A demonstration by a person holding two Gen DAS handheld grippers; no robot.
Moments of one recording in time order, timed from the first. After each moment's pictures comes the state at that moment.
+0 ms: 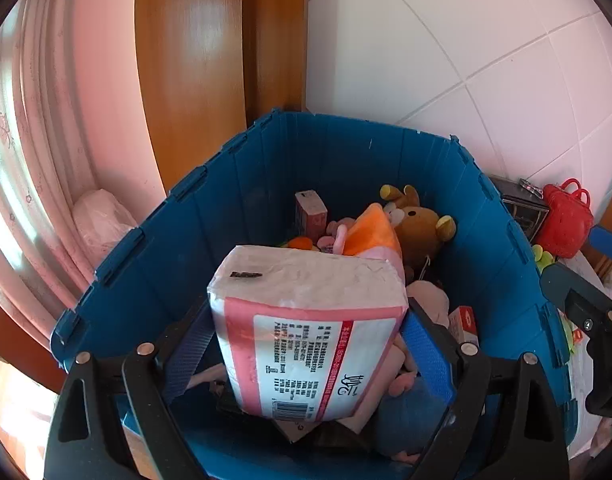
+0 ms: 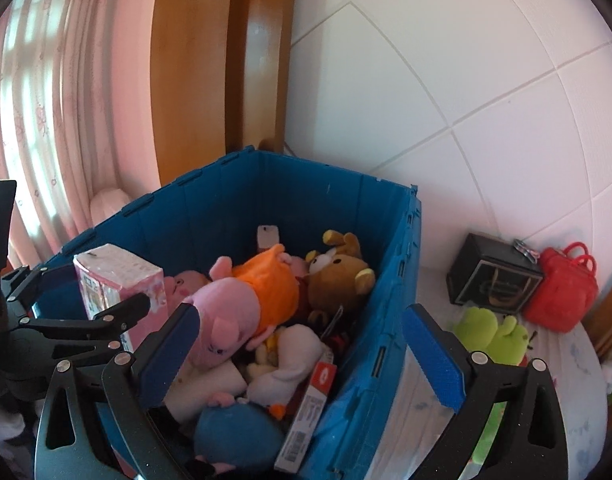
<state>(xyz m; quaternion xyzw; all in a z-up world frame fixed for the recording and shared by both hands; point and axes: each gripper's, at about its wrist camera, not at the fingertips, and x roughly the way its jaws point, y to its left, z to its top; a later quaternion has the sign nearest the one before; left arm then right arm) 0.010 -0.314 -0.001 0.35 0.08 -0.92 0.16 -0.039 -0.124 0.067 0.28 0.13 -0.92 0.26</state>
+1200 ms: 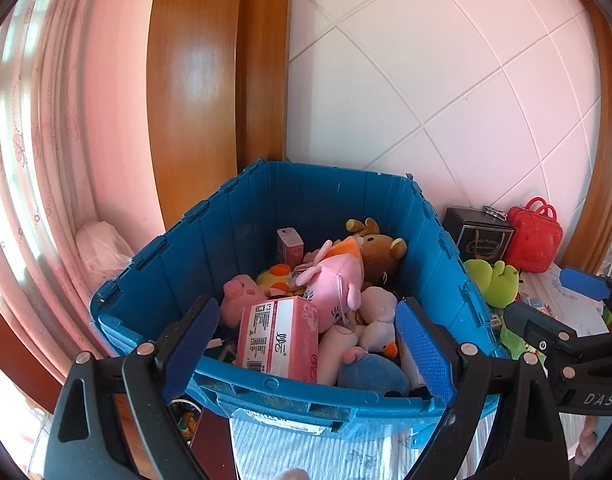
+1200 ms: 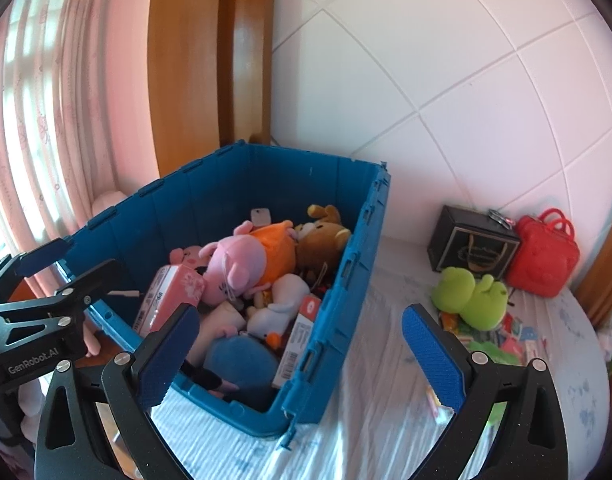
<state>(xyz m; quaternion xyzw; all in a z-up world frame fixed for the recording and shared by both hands) 0.101 -0.263 0.034 0.25 0.06 -0.96 0.14 0.040 -0.067 0.069 0.29 0.10 -0.92 0.23</state>
